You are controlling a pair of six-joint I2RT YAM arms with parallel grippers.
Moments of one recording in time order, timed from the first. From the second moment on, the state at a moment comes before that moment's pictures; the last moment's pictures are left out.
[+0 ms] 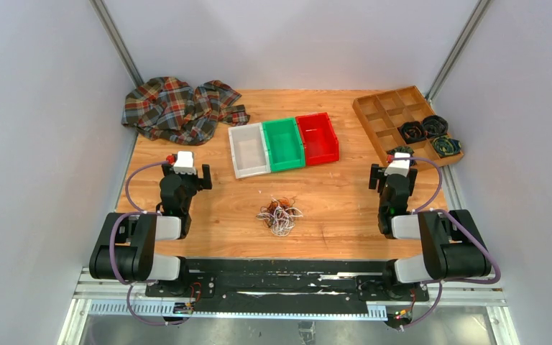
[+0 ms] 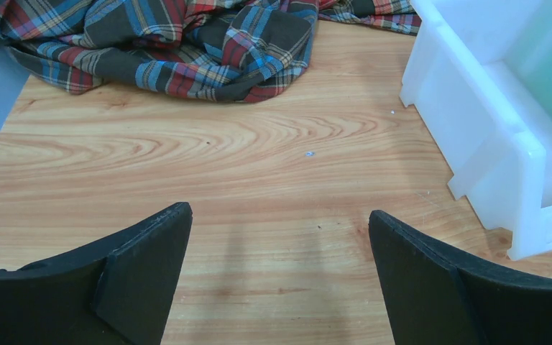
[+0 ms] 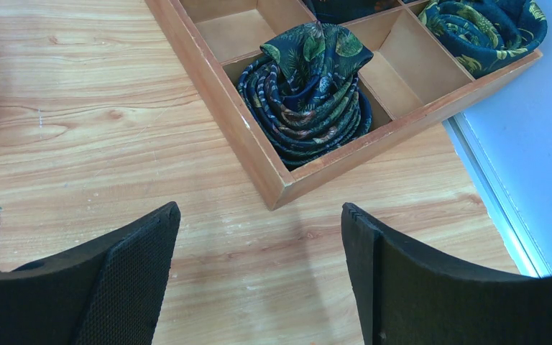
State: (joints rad) left arm -0.03 1.36 0.19 1.02 -0.03 0.06; right arm 0.08 1.40 0.22 0.94 0.37 -0.09
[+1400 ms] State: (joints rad) left arm -0.30 1.24 0.86 -0.44 0.63 0.34; right arm 0.50 0.91 0.65 -0.20 0.02 0.45
